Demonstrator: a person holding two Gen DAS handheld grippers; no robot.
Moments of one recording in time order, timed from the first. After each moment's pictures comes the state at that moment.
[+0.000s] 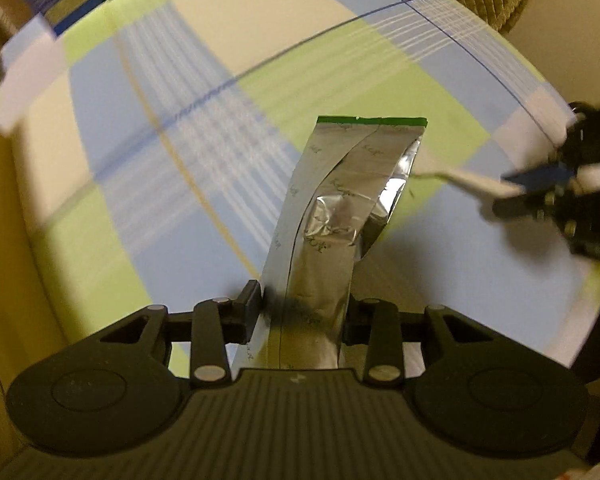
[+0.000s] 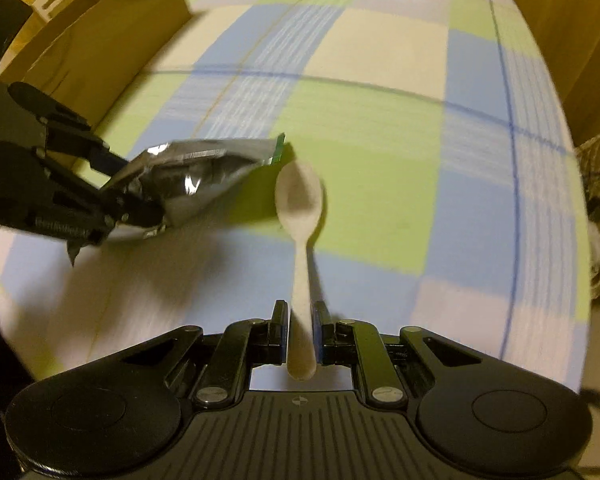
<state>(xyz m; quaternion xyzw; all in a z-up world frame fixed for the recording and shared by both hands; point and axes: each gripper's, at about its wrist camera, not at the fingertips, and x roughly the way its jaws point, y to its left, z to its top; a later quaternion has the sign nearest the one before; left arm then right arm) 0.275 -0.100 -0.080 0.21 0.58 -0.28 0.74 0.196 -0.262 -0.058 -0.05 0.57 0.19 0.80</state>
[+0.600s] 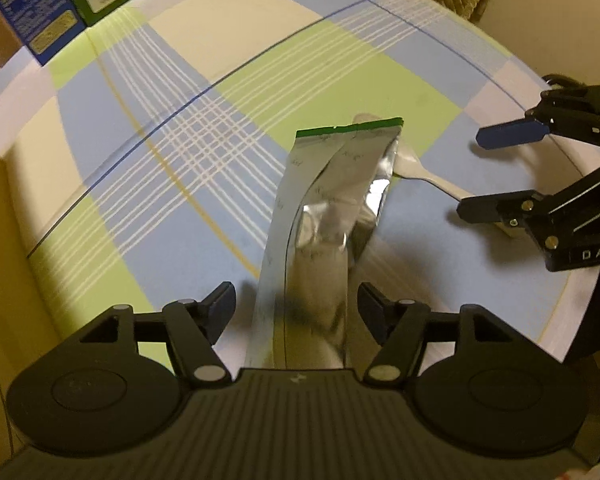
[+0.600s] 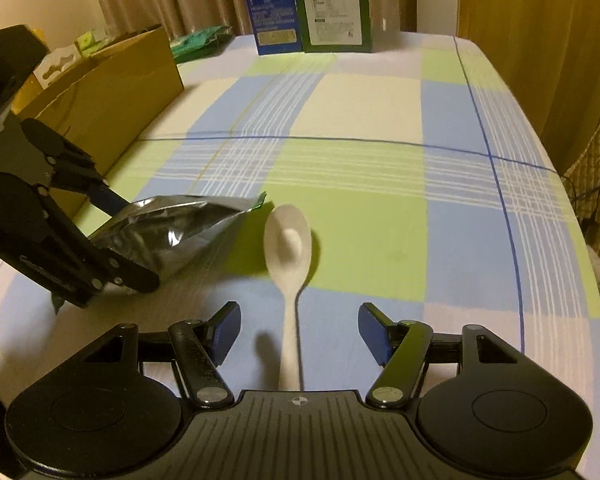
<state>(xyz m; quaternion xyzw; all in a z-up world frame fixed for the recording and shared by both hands) 0.265 -0.101 -0.085 0.25 0.54 -0.32 0.74 0.178 -0.272 -0.072 0.00 0.45 0.17 0.88</state>
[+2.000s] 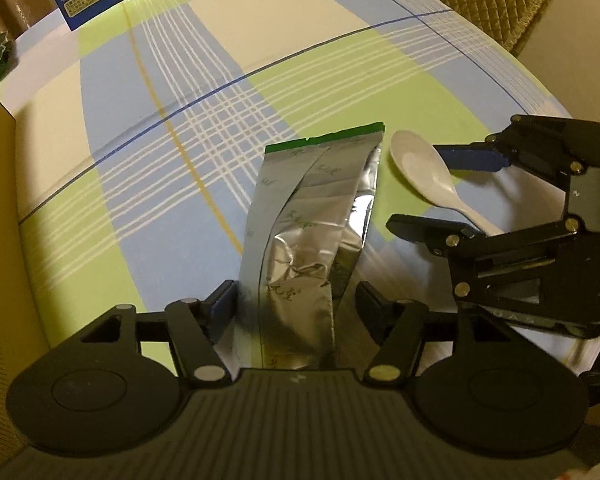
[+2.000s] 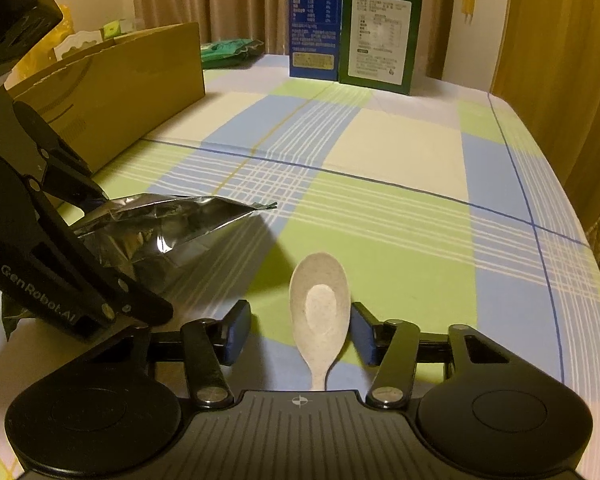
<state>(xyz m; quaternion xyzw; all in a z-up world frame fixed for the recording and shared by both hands) 0.273 -0.089 -0.102 0.19 0.54 -0.28 0.77 0.202 -0.227 -0.104 -0.08 0.38 0.18 0.90</state>
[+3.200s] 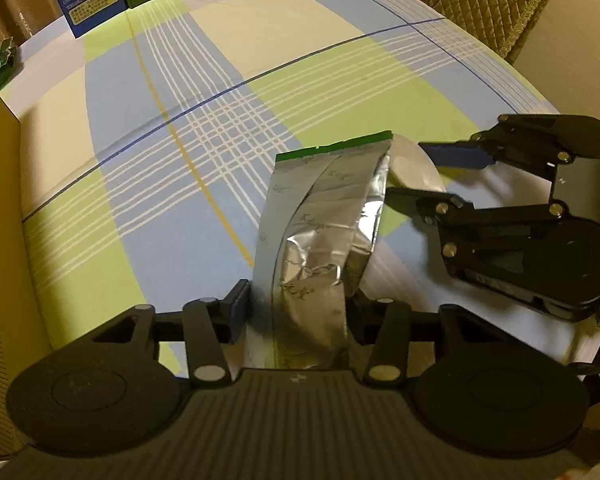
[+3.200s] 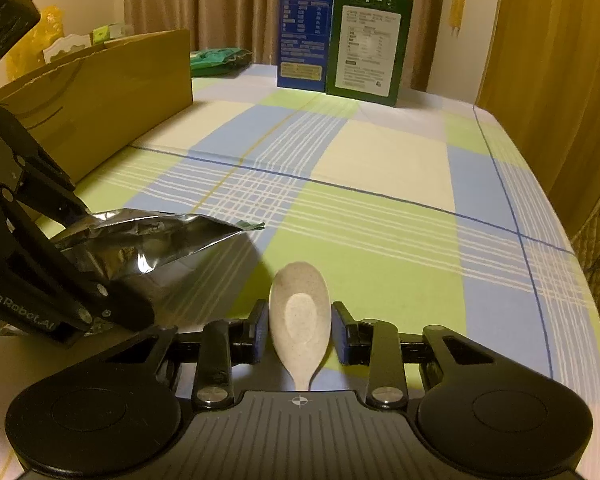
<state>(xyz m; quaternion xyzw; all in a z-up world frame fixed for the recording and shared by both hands) 0.262 -0.083 -0.098 0.18 0.53 -0.28 0.78 0.199 -0.223 -0.104 -0.09 0.36 0.16 0.91</state>
